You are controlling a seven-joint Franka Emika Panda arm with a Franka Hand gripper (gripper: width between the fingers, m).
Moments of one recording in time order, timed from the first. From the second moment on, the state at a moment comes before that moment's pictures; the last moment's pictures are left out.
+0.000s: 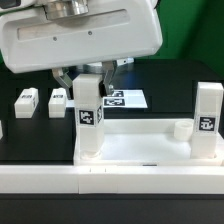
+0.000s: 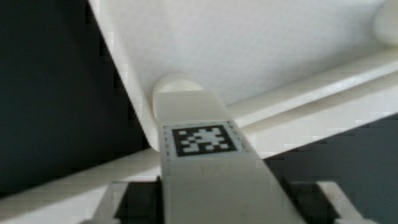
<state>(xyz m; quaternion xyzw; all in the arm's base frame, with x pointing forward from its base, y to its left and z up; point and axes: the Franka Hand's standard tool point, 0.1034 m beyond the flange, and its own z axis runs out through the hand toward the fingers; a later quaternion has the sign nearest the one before) 0.632 -0.057 0.115 -0.98 0.18 -0.02 0.10</state>
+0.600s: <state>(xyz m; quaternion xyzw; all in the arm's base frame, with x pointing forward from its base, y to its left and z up) 0.635 -0.061 0.111 -0.81 0.57 -0.01 0.14</state>
